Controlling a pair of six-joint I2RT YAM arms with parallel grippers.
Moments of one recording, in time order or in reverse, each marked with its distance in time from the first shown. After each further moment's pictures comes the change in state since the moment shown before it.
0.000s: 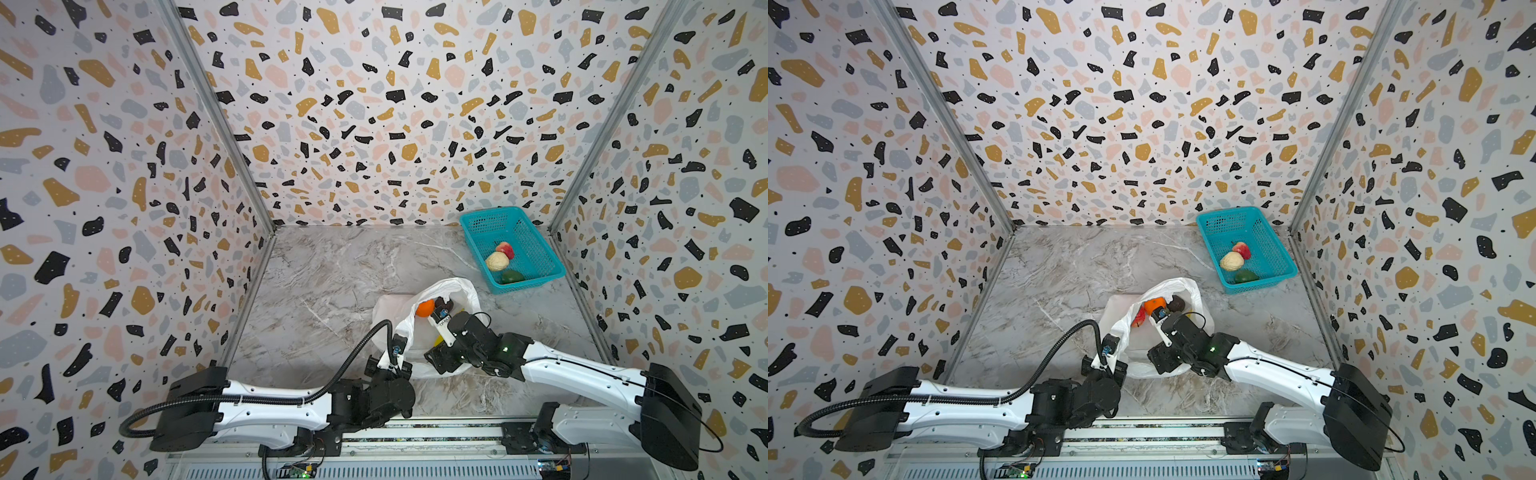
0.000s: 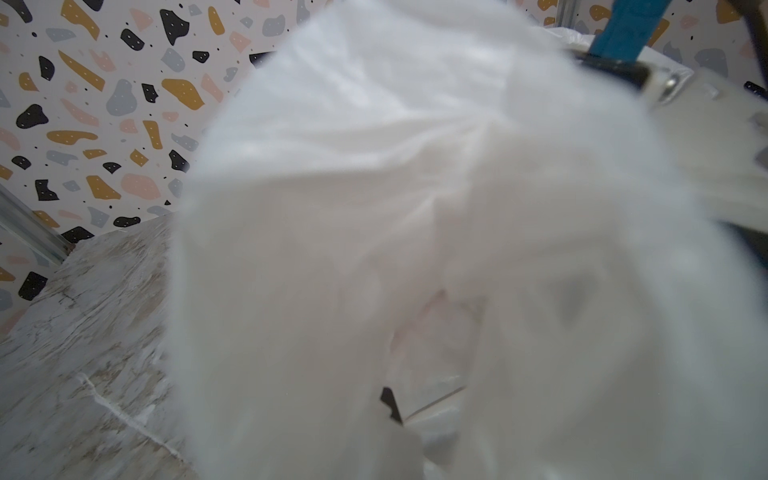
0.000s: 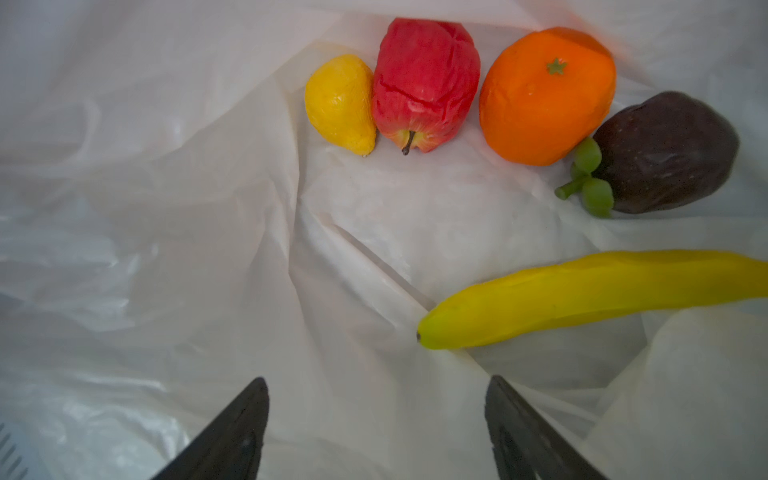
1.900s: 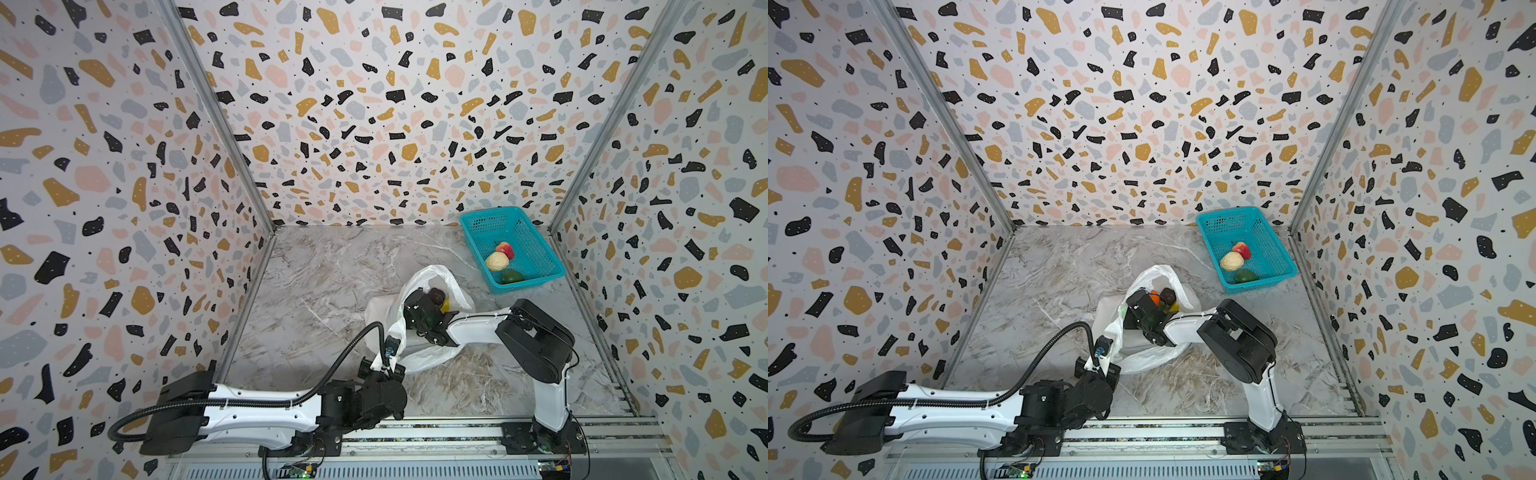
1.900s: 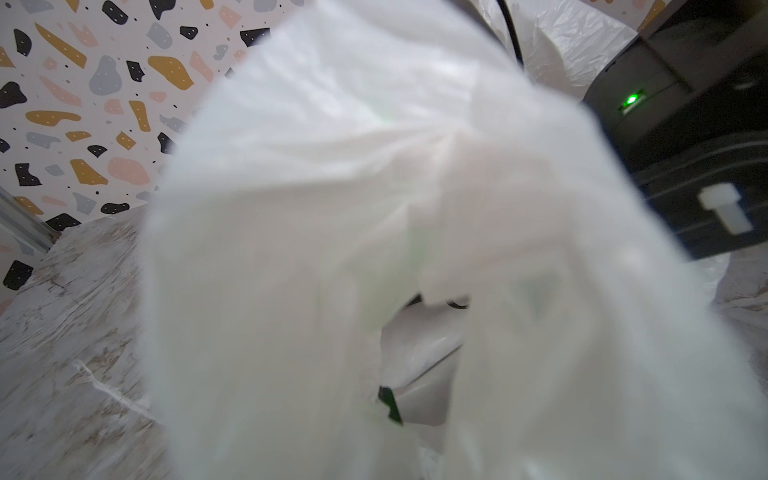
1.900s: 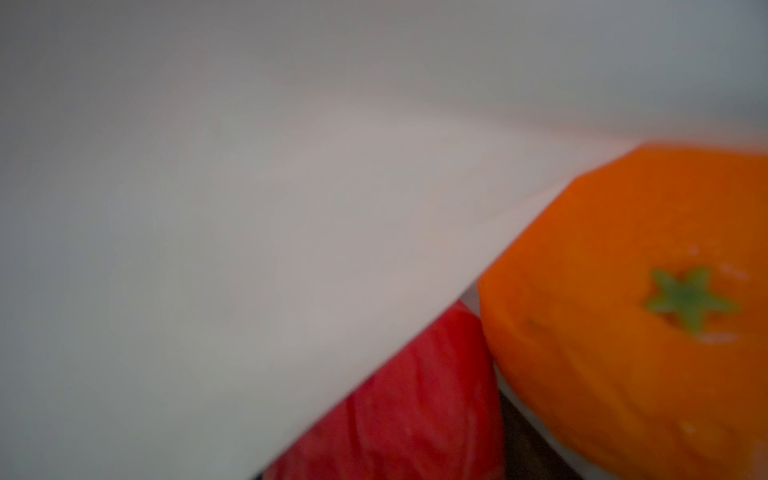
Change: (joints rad) left arm 0.001 -0.096 -0.043 -0.086 0.045 -0.035; right arm -0.084 0.730 0.328 0.591 0.089 0.455
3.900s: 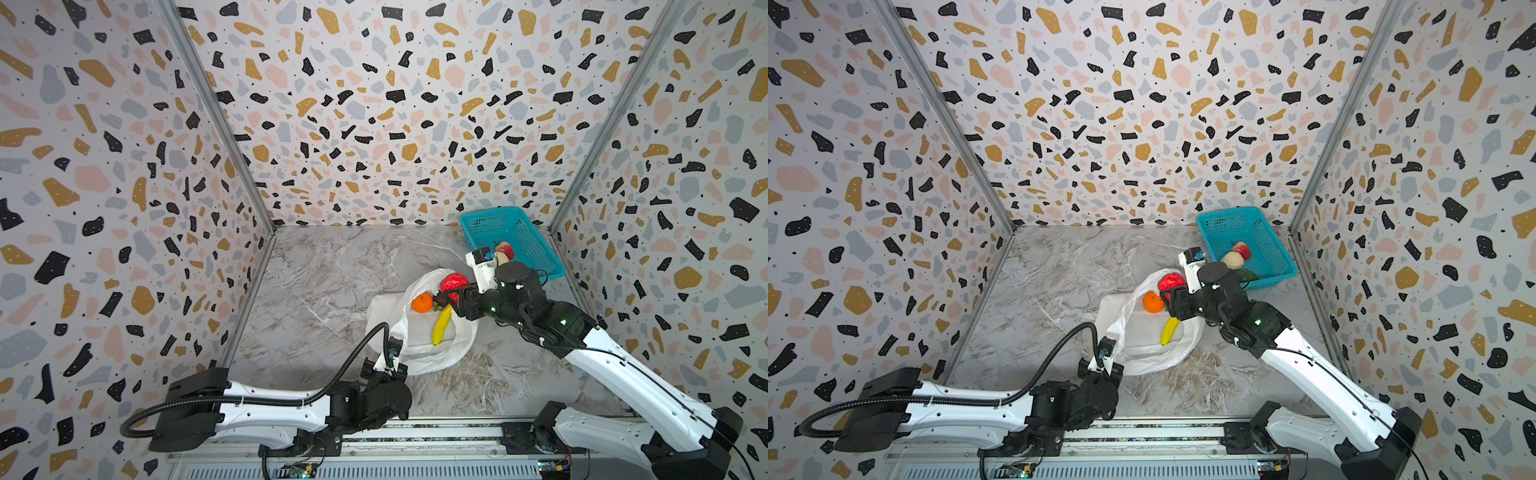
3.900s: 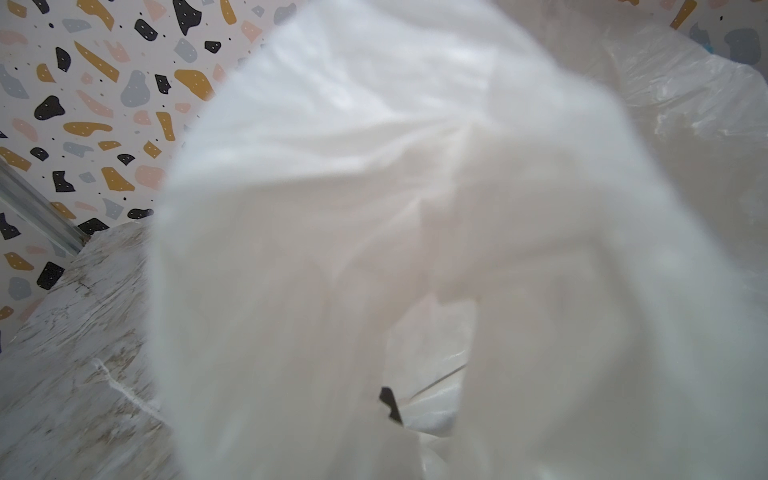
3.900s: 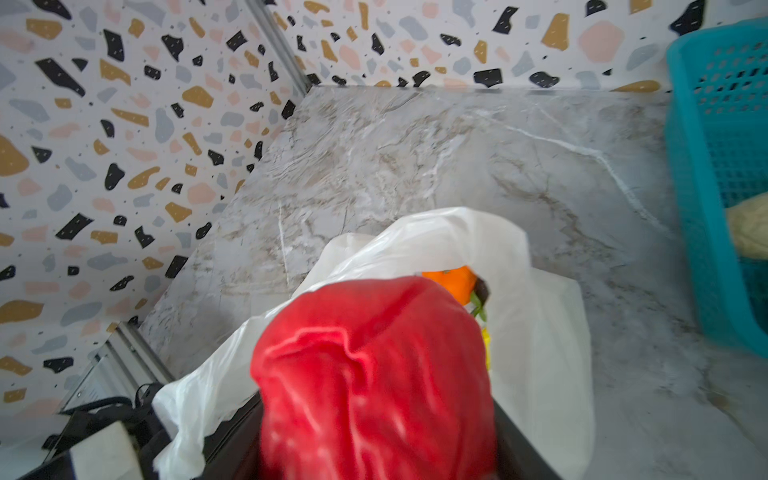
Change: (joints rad) left arm 0.000 0.086 -0.009 0.099 -0.067 0.017; right arm -0.185 -0.900 0.086 -0.830 -0.151 -0.346
